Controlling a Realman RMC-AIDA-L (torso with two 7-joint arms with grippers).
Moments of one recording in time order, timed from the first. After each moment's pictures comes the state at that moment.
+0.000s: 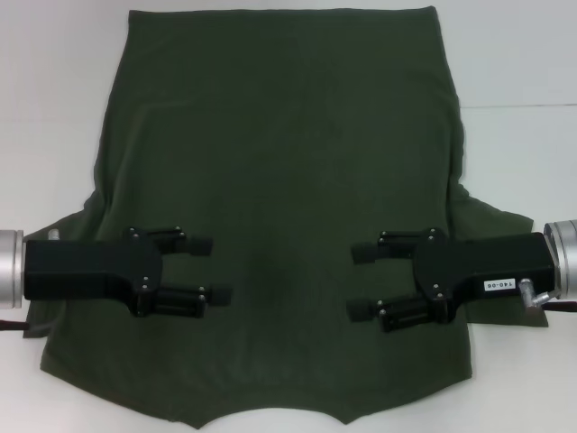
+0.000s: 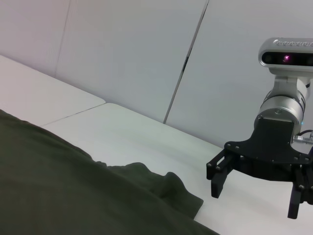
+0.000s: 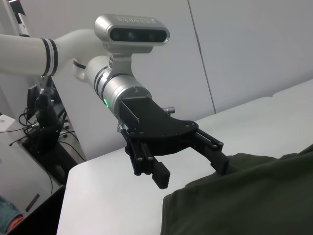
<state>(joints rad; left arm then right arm) -0.61 -2.04 0.55 0.65 2.17 1.75 -1.46 0.62 2.00 -0.93 -0.54 -1.85 -1.64 1.41</state>
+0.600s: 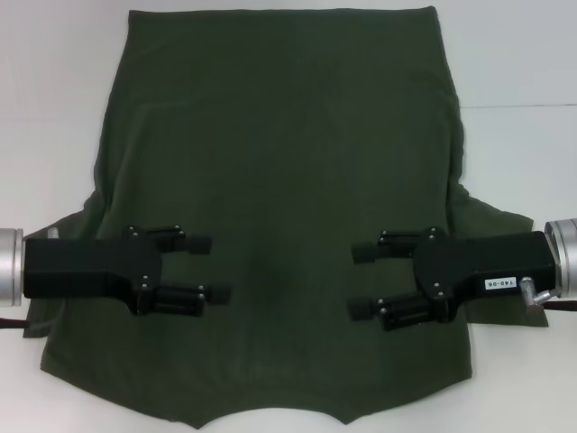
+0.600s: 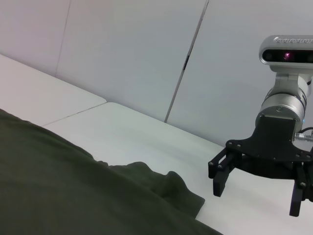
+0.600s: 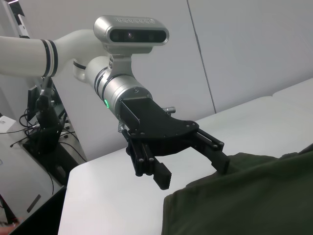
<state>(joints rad) -0.62 -2.04 0.55 0.66 2.17 1.75 -1.46 0.62 2.00 -0.93 -0.54 -1.85 -1.64 1.42</state>
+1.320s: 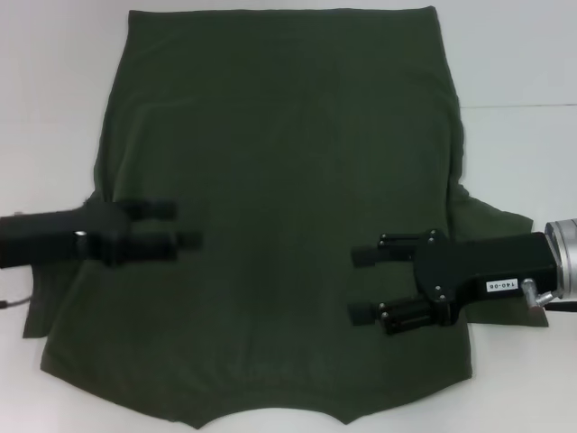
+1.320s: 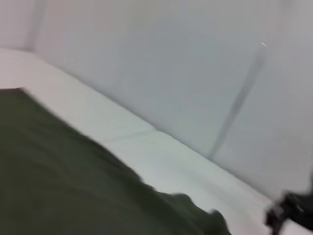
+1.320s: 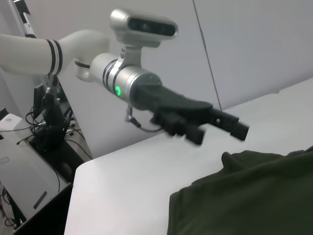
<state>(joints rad) -0.61 -2.02 0.43 0.65 2.17 1.72 -1.58 0.62 1.99 -0.93 -0.54 -1.86 -1.65 1.42</state>
